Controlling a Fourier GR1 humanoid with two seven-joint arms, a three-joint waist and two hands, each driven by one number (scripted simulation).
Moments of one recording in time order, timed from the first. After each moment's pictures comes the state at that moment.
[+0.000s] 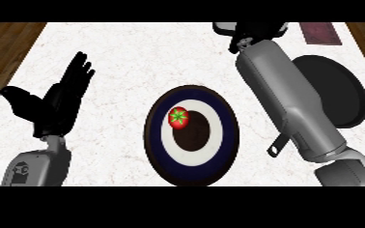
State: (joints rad) left arm -0.20 0.16 0.06 -1.60 0.11 0.06 0.26; right arm -1.11 -0.15 0.22 -0.70 1.22 -0.02 1.12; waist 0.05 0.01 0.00
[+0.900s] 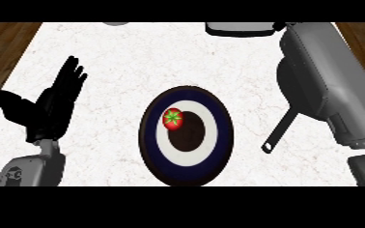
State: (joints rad) left arm -0.17 0.17 0.09 -1.60 0.11 0.06 0.25; right arm -1.16 -0.31 0.04 -0.58 1.36 -0.18 1.11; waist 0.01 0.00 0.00
